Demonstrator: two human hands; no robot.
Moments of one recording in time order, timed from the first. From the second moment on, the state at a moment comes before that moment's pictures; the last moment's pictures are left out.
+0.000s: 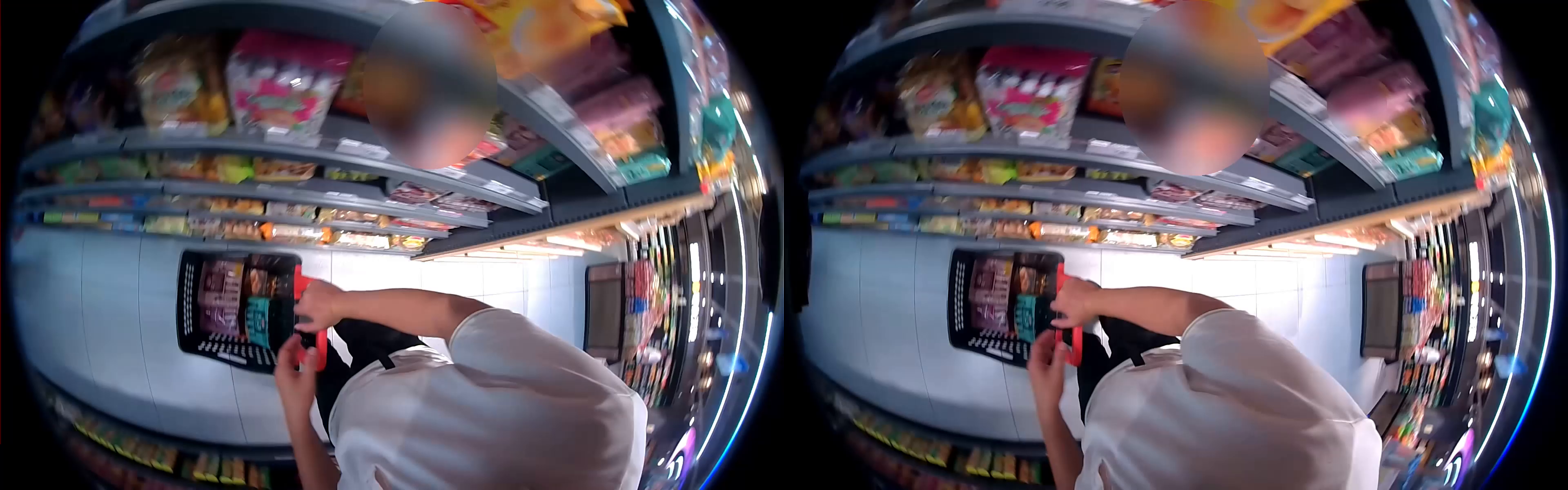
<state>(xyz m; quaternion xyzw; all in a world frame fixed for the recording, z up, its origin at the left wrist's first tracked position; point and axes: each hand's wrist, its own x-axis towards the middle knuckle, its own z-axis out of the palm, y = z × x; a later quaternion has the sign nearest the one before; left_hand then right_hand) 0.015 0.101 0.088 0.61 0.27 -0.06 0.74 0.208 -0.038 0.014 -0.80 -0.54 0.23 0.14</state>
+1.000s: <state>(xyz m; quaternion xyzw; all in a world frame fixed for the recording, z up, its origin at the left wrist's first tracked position) 0.050 -0.040 0.019 0.89 0.35 -0.04 0.28 0.159 -0.600 -0.003 -0.89 -0.11 0.41 0.15</state>
